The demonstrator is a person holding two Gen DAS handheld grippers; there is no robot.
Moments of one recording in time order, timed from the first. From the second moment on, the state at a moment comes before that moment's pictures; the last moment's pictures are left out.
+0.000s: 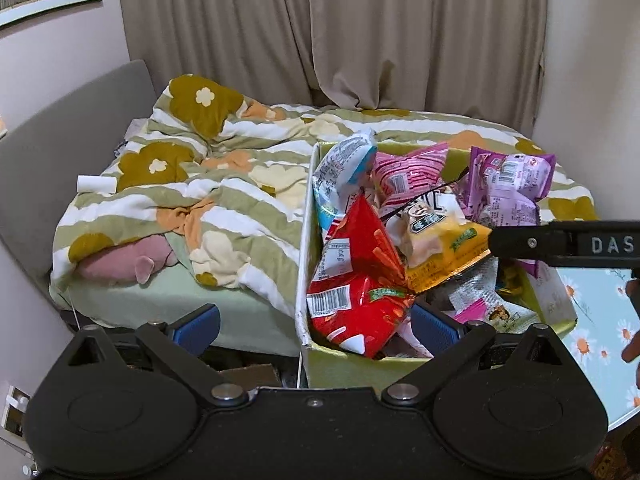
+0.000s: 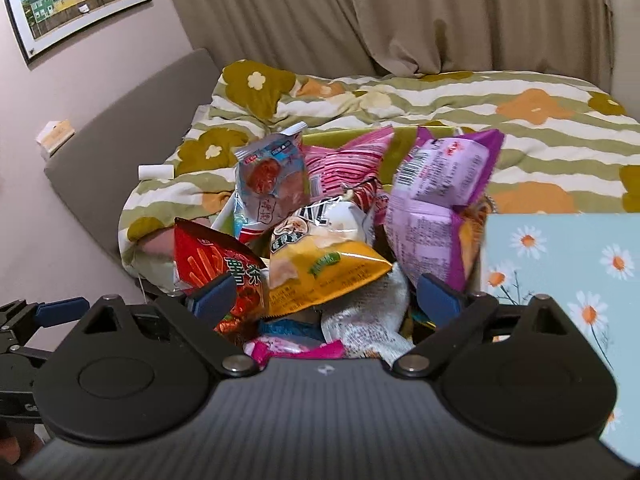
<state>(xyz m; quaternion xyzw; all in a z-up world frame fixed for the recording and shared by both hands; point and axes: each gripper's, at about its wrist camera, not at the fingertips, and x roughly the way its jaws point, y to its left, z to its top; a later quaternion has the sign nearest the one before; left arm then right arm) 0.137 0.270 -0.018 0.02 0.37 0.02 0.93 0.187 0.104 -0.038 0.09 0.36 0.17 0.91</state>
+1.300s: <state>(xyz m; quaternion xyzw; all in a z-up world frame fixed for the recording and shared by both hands) 0.028 0.123 0.042 0.06 0.27 -0.03 0.96 0.021 -0.057 0.011 0.01 0.33 -0.03 0.94</state>
